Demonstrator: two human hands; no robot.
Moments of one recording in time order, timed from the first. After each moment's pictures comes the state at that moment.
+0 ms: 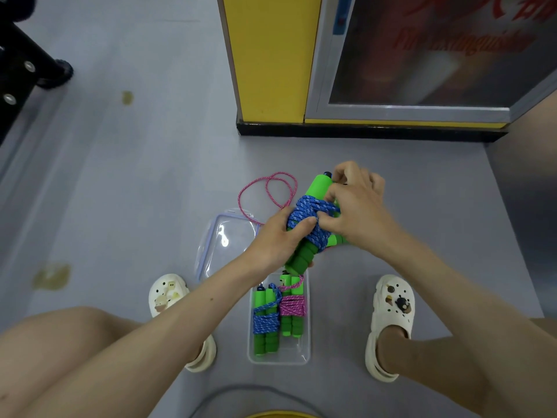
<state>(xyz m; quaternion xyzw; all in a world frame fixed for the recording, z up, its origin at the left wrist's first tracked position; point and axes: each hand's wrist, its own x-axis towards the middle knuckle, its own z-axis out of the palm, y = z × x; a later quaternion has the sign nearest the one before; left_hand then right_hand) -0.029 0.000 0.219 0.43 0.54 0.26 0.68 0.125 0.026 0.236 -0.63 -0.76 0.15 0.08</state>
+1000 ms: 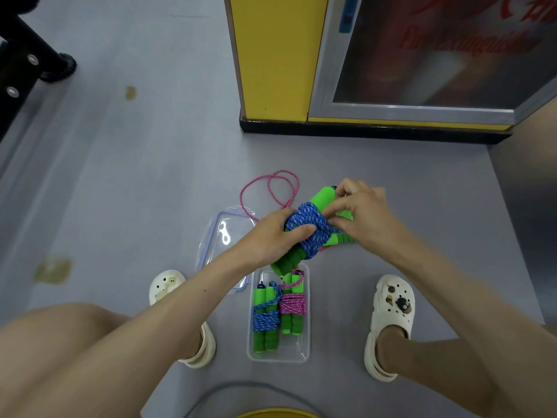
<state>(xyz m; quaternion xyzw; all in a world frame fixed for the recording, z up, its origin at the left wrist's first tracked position) -0.044 0.010 0.211 0.57 0.56 0.14 0.59 0.135 0.022 0.231 -0.59 -0.77 0.21 0.07</state>
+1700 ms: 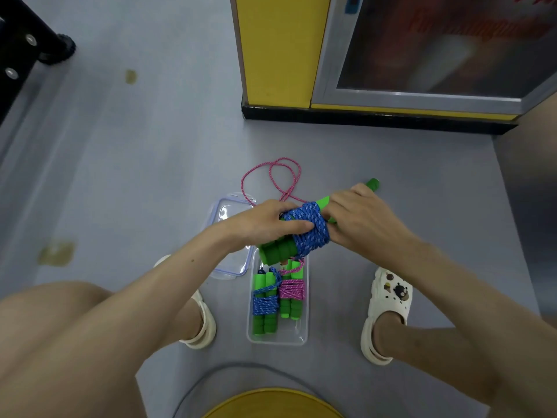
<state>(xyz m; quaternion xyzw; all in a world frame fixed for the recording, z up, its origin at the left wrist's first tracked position) -0.060 0.013 0.214 0.57 0.51 0.06 0.63 0.137 -0.002 0.220 -0.41 -0.91 -0.02 0.04</state>
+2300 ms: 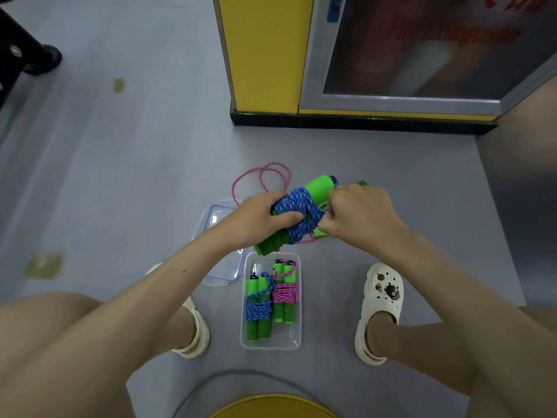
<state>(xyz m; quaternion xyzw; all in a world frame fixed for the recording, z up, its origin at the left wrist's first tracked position) -0.052 0.018 0.219 0.68 0.54 0.10 0.48 0.133 0.008 0.240 -0.60 -0.80 0.04 -0.07</state>
